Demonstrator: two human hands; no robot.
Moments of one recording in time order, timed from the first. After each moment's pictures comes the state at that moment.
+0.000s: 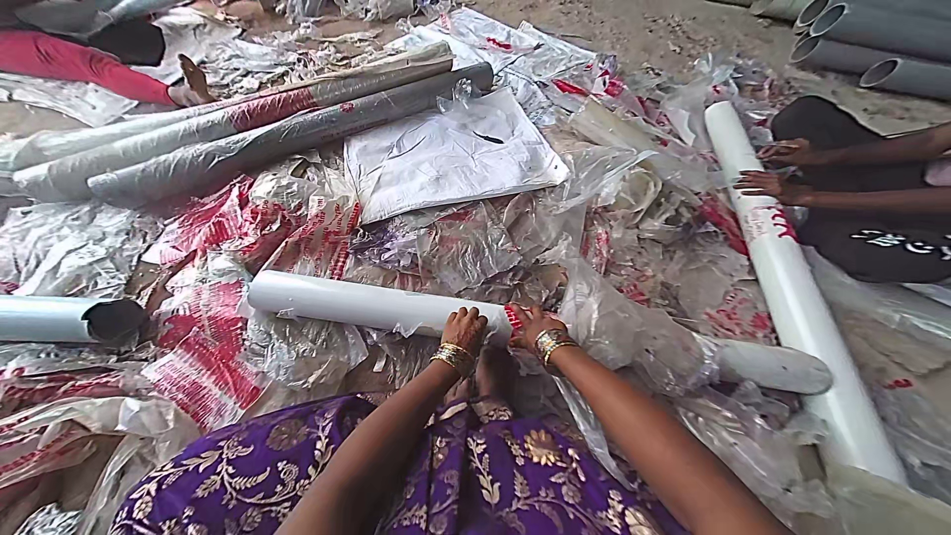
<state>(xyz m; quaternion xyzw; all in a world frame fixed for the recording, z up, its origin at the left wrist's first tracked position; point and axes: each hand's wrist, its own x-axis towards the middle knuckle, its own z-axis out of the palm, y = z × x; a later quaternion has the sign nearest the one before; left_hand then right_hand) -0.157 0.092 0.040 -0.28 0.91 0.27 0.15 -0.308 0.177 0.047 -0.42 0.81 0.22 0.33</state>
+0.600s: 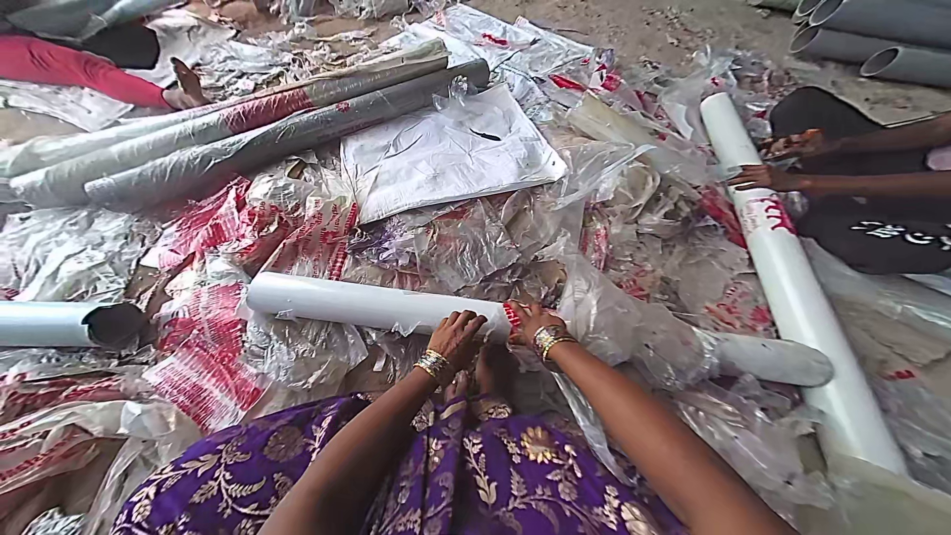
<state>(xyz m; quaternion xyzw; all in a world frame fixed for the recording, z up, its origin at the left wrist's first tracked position) -0.122 0.092 0.012 -0.21 0.93 0.30 -0.03 -0.308 0.176 0.047 -0.42 0.81 0.22 0.33</state>
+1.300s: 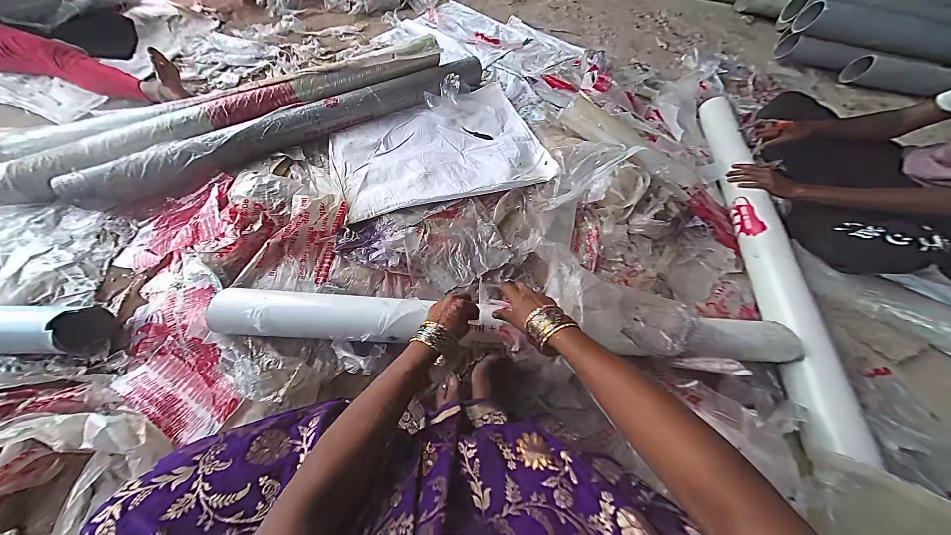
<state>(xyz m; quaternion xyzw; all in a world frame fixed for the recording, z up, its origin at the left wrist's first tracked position) -0.162 0.057 0.062 -0.22 0.91 0.33 0.13 -0.310 0.151 0.101 -0.45 0.82 0.10 0.33</state>
